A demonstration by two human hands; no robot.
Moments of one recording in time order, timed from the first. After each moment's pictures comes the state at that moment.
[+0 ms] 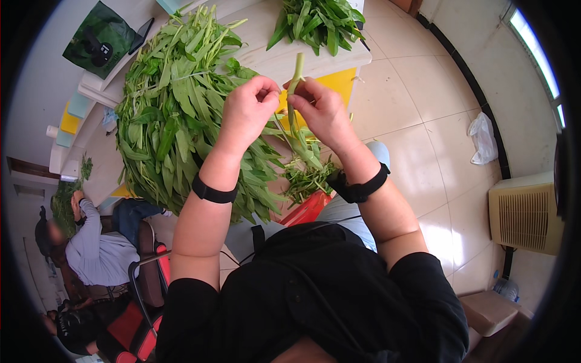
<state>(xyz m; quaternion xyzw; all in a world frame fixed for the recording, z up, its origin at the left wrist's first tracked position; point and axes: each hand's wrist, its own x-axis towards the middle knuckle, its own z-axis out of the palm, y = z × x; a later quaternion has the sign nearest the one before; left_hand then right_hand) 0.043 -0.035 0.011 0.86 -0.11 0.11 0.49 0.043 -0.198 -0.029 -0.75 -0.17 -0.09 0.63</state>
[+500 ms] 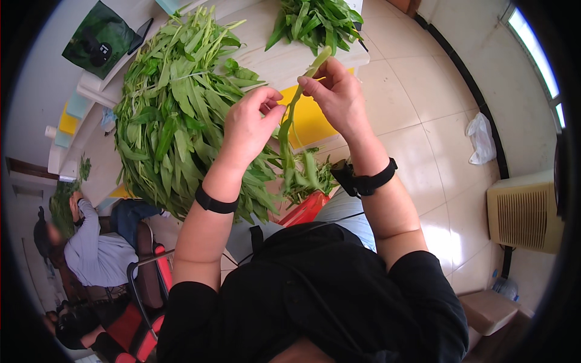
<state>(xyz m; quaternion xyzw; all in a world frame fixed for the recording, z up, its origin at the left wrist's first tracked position) 0.019 -0.042 0.010 0.89 -0.13 0.13 0.41 0.052 -0.216 -0.005 -0.72 -0.11 -0.13 0.67</state>
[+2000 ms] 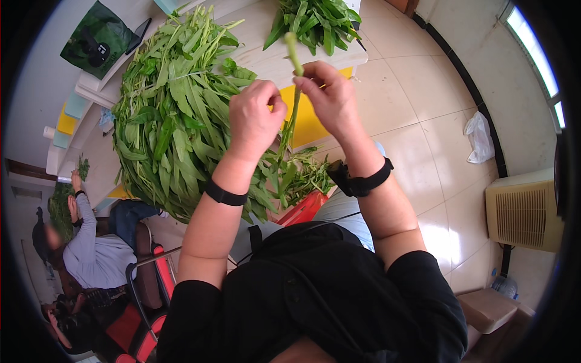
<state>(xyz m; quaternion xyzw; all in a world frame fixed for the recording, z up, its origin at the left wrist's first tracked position) 0.034 -0.053 0.001 0.90 -0.19 0.30 0.26 0.052 -0.208 -0.012 -0.75 -0.15 -0.19 0.61</state>
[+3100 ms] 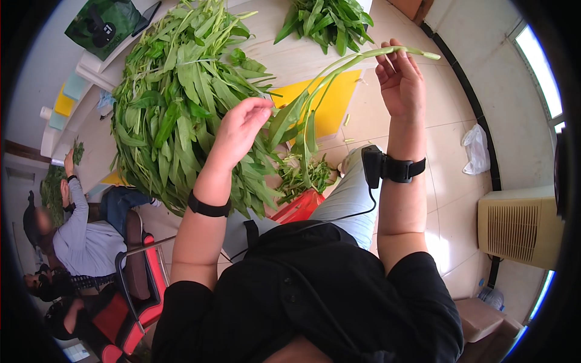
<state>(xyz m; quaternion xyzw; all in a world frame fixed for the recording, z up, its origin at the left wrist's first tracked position) 0.008 0.007 -0.023 0.83 -0.07 -0.01 0.55 0.090 -0.298 -0.006 -0.36 -0.06 -0.10 0.93</state>
